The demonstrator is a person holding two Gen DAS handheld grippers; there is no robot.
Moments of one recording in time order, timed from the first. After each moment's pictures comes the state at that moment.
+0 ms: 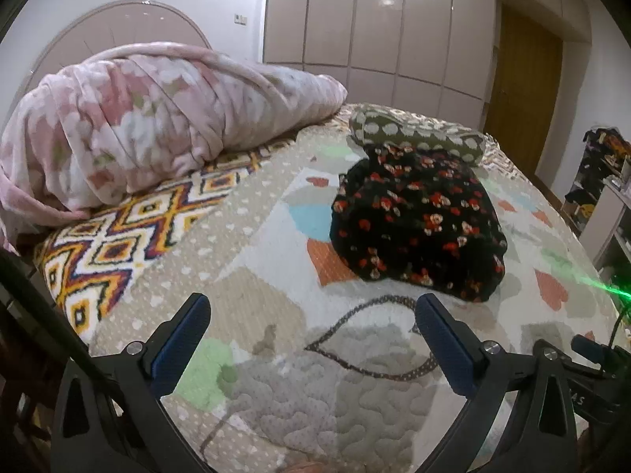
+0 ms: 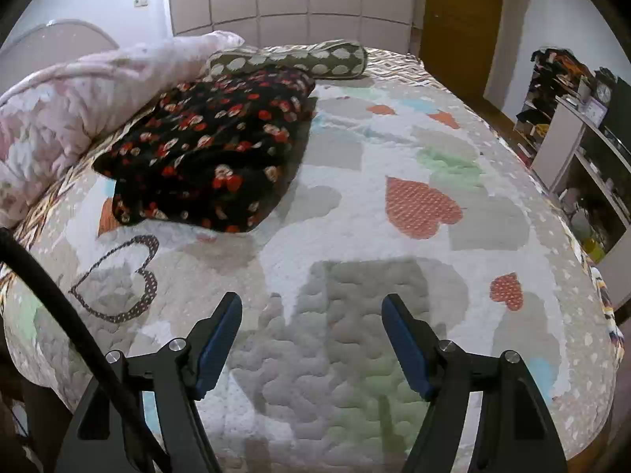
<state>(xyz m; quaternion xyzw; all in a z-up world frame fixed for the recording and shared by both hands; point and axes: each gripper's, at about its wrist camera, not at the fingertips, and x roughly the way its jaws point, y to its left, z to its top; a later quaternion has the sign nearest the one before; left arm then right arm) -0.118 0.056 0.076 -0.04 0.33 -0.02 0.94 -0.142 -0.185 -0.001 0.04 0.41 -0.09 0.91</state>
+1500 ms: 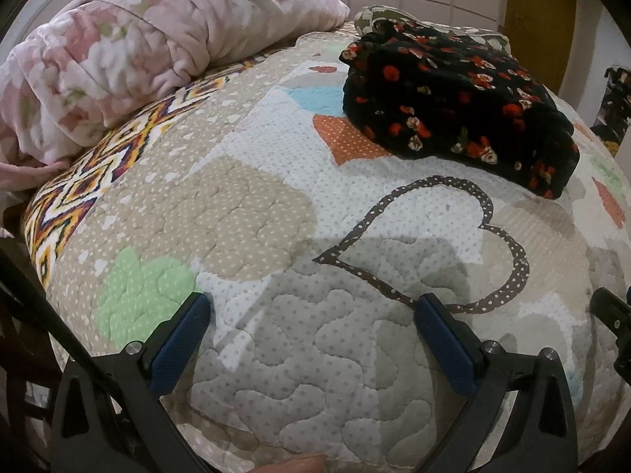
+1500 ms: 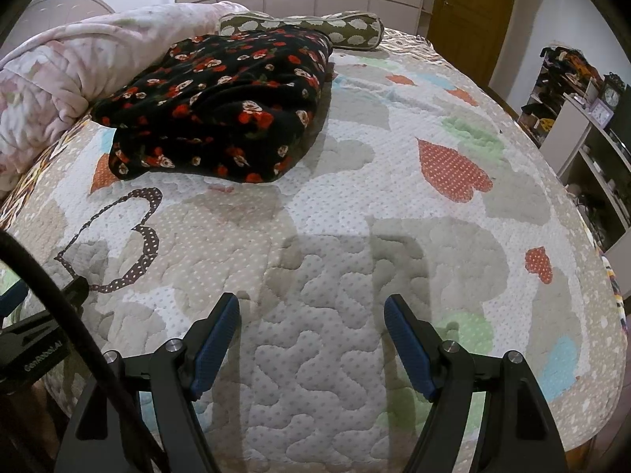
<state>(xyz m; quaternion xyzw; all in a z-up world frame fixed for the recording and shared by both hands) -0.088 0.044 -0.026 0.02 0.46 0.01 0.89 -0.134 -0.158 -0.036 0.02 0.45 -0.10 0.89</state>
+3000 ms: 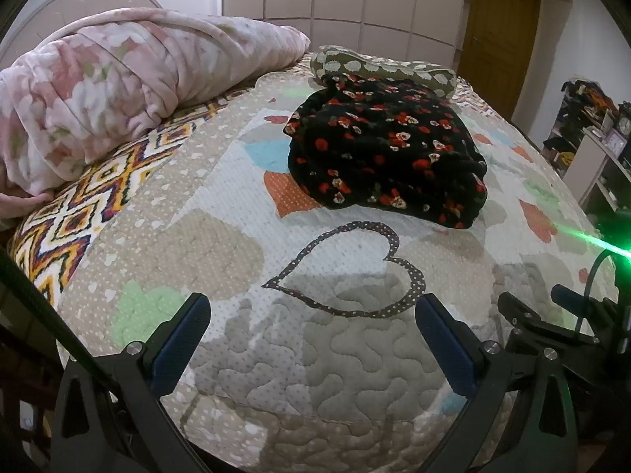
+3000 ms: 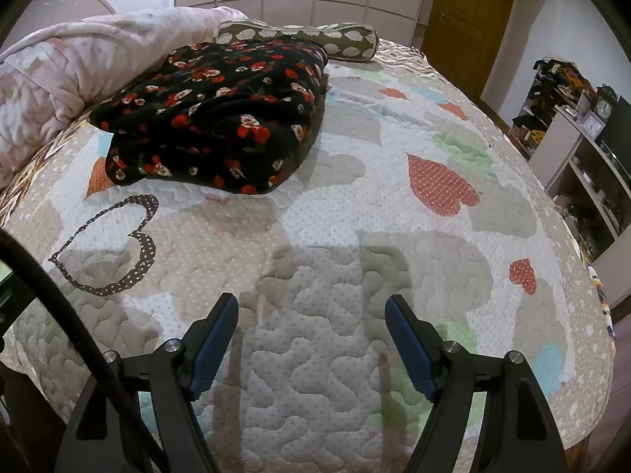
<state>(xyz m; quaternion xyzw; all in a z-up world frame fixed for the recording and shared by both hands) -0.120 0.032 0.038 0.00 0.41 -0.08 0.91 -0.135 -0.155 -0.027 0.00 0.44 -0.11 0.89</state>
